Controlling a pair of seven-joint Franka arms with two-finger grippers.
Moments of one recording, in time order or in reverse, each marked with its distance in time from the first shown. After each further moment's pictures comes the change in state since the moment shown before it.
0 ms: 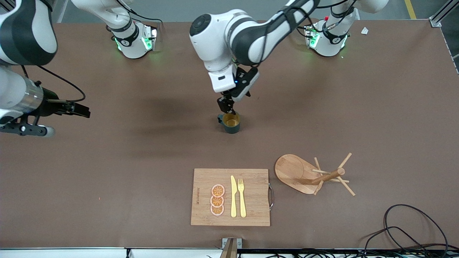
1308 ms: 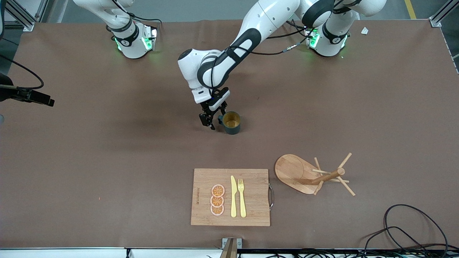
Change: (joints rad) left arm -0.281 0.380 0.226 0.118 0.192 0.264 -0.413; right arm -0.148 -0.010 0.027 0.099 -0.007 -0.131 -0.034
